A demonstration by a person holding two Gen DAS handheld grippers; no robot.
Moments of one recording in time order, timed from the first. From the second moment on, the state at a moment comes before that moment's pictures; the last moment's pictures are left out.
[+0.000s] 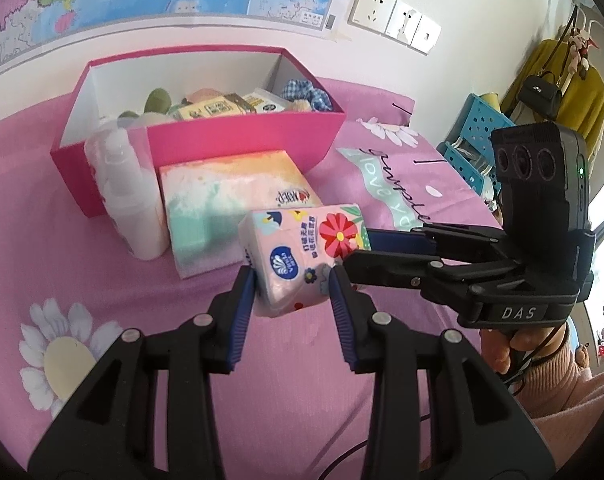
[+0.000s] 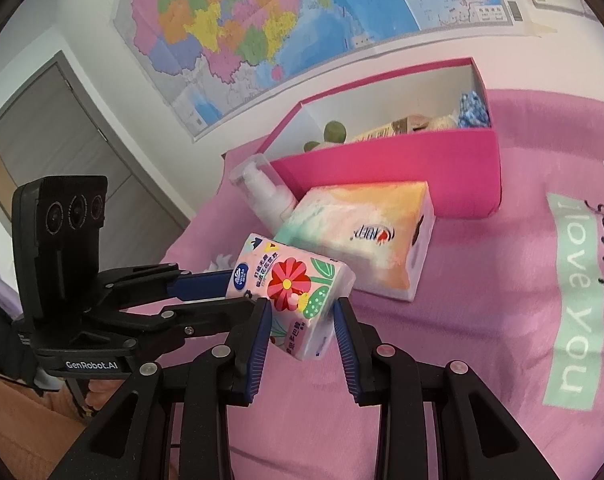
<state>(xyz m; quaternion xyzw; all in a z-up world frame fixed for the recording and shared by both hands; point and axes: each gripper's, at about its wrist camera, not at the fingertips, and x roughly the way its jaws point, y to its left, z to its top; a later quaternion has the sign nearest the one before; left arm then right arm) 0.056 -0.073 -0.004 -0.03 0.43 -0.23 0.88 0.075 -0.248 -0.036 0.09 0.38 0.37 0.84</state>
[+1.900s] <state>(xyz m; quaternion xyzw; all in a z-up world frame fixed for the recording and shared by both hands) 0.149 -0.089 0.043 -0.02 0.38 -0.21 0.90 0.150 -0.267 0.023 0.11 0.31 0.36 0.87</state>
